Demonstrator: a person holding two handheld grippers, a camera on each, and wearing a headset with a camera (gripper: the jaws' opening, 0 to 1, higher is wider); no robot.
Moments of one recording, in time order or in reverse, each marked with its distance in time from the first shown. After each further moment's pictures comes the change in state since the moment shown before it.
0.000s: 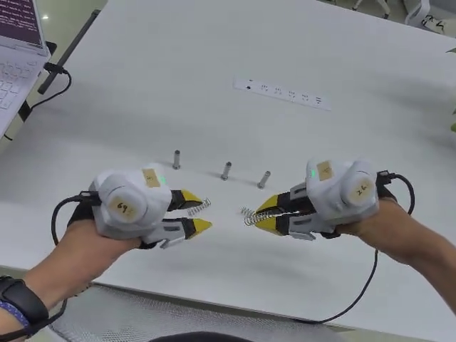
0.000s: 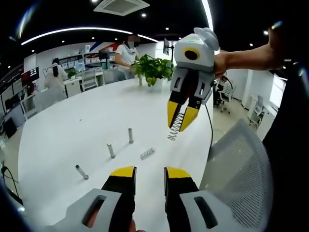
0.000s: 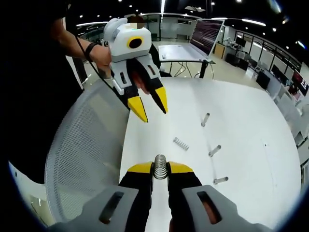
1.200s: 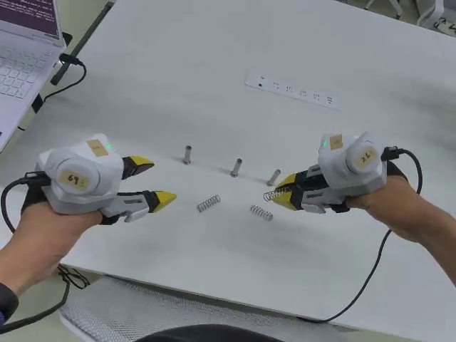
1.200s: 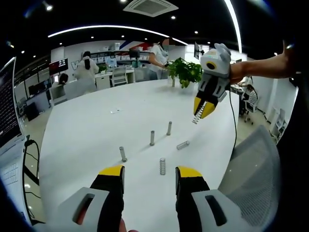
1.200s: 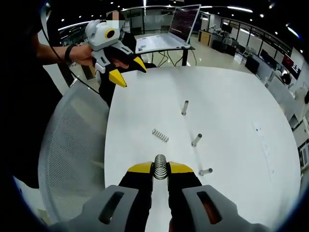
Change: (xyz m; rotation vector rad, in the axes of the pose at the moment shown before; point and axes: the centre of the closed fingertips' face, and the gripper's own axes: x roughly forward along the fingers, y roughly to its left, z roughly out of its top) left arm -0.056 0.068 -0.021 -0.111 -0.008 0.229; right arm 0.003 -0.050 -0.009 0.100 0.080 -0.071
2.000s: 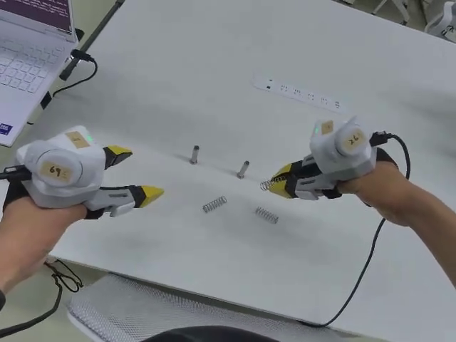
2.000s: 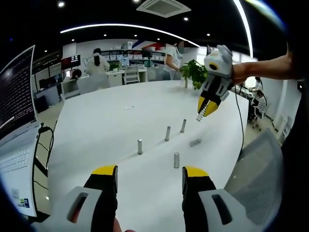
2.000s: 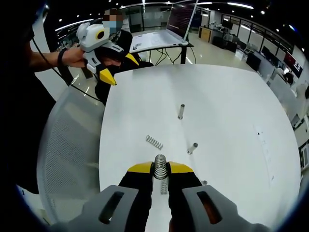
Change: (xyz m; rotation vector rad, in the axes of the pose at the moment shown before) left arm -0.021 0.035 -0.018 -0.064 -0.002 0.087; right arm 0.019 -0.016 0.025 0.008 0.035 0.013
